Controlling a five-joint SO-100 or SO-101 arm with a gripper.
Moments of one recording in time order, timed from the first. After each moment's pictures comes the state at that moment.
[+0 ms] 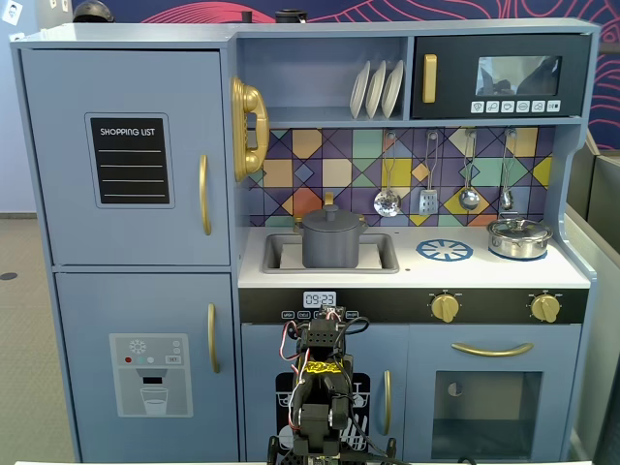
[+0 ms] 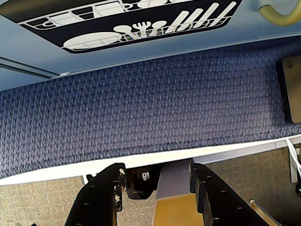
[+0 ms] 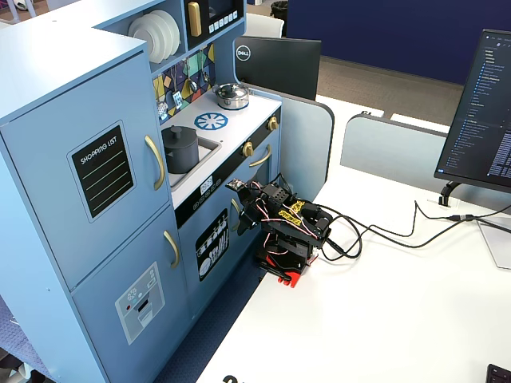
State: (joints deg) arm 3.1 182.5 172.2 77.8 -88.1
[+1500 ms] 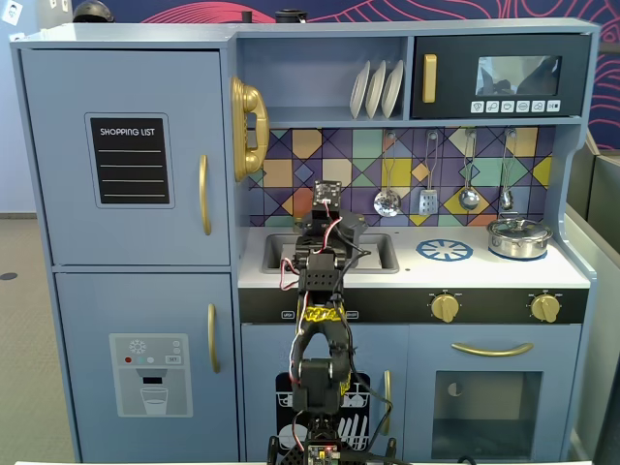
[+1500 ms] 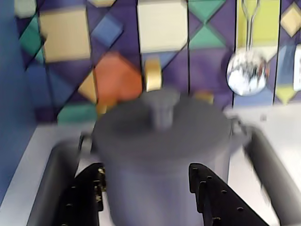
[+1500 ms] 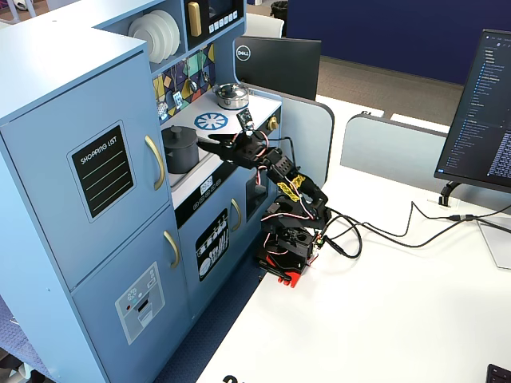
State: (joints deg) arm 2.9 156.1 125.5 26.9 -89.5
